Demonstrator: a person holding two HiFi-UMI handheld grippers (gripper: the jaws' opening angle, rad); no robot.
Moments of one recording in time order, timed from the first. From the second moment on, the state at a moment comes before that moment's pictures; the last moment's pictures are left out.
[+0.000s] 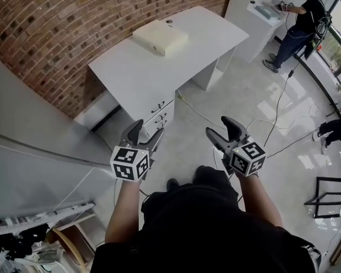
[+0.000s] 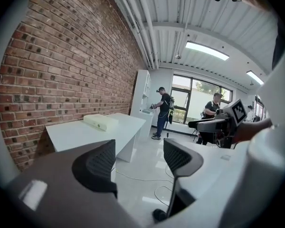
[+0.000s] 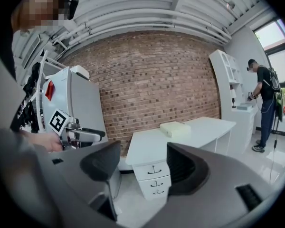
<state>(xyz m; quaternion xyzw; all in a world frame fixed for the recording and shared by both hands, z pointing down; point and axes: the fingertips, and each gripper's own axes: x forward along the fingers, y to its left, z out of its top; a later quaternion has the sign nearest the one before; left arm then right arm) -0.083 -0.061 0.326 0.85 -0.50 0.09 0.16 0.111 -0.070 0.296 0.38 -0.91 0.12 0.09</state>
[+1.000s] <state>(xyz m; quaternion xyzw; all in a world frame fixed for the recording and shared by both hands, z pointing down) -0.009 -0.232 0.362 0.72 -0.64 0.12 0.24 0.074 -0.287 0.358 0.04 -0.98 0.12 0.17</state>
